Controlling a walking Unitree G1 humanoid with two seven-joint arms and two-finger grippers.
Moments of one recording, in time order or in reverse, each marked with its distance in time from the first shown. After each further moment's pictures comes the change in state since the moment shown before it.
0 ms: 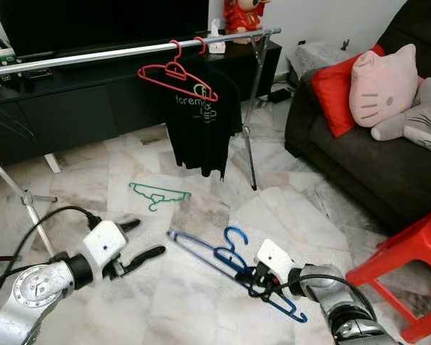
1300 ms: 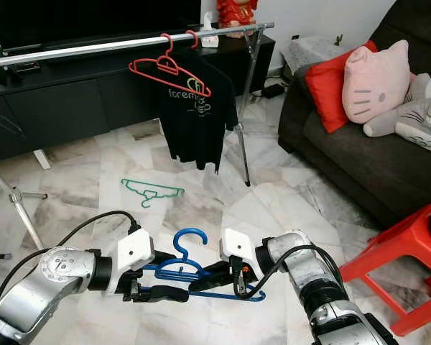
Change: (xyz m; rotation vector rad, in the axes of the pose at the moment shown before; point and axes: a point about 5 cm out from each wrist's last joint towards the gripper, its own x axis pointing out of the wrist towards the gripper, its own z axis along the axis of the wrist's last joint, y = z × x) left arm 0.027 -0.009 0.004 -0.118 0.085 -0.400; right arm 0.020 0.016 0.079 -0.235 -0.177 0.392
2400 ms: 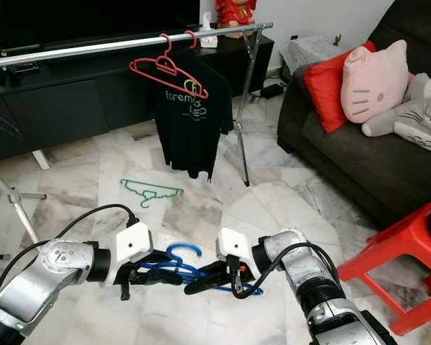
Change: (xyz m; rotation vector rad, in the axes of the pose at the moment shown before) left arm -0.004 0.013 0.003 0.048 0.037 0.037; right arm 0.004 0.000 0.005 -0.003 -0.011 0.031
